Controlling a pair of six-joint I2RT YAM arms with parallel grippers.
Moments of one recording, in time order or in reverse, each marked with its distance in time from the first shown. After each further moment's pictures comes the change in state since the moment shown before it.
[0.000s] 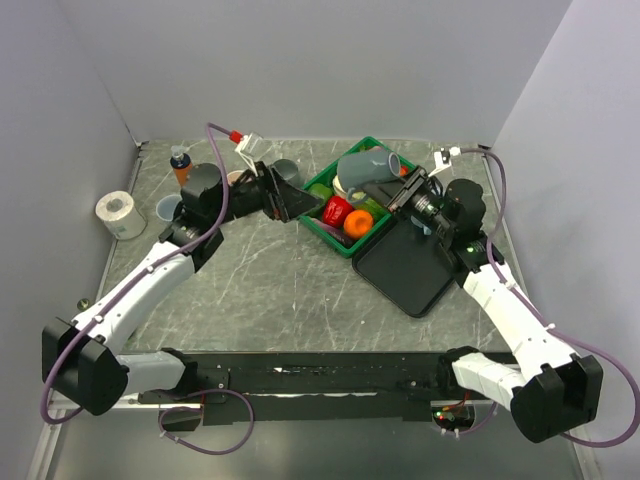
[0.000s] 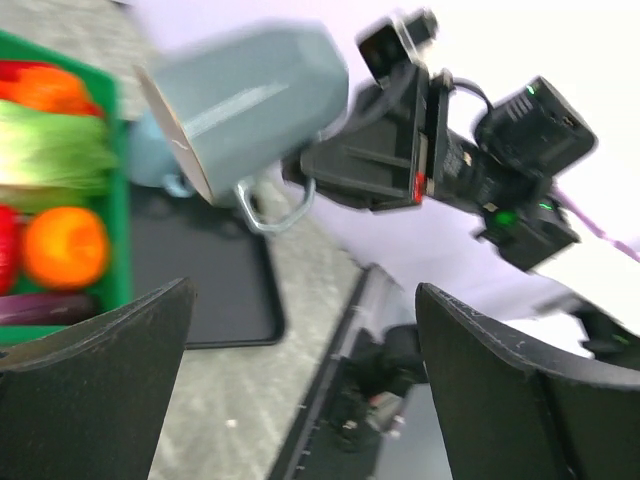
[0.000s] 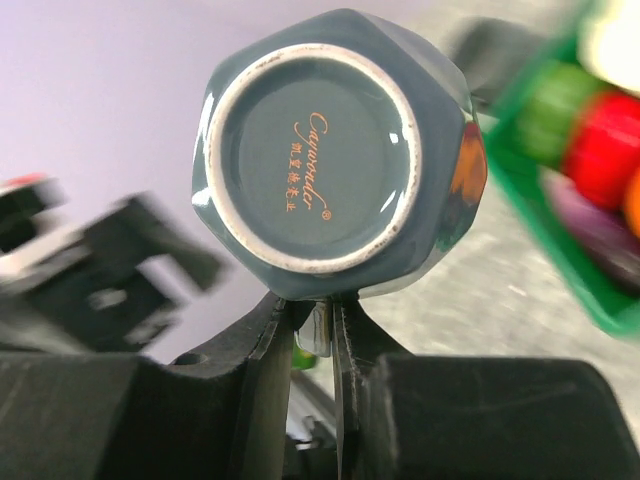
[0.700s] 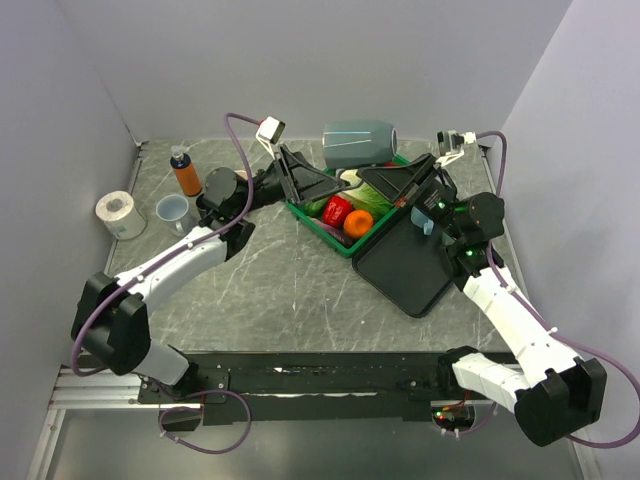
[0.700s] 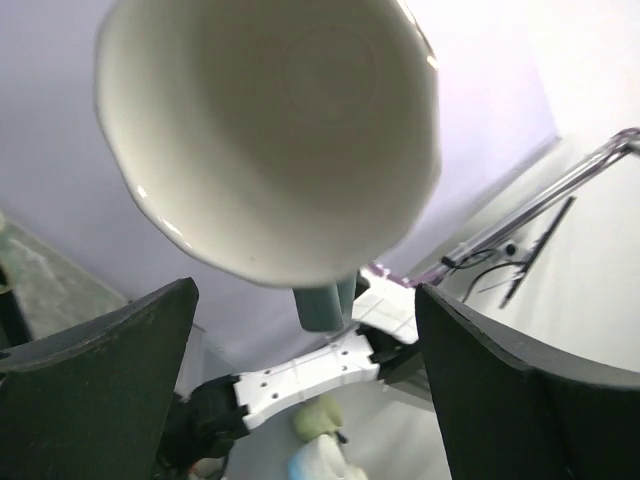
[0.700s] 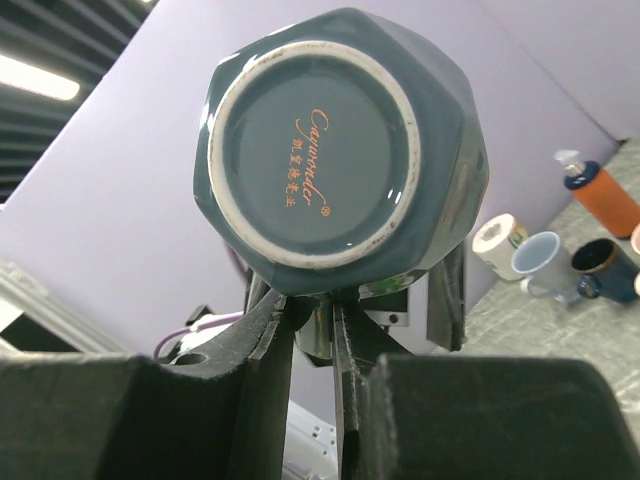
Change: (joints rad) left arm -0.106 0.215 0.019 0.668 0.097 -0.565; right arm 0.048 -0.021 0.000 0.573 -0.205 0.180
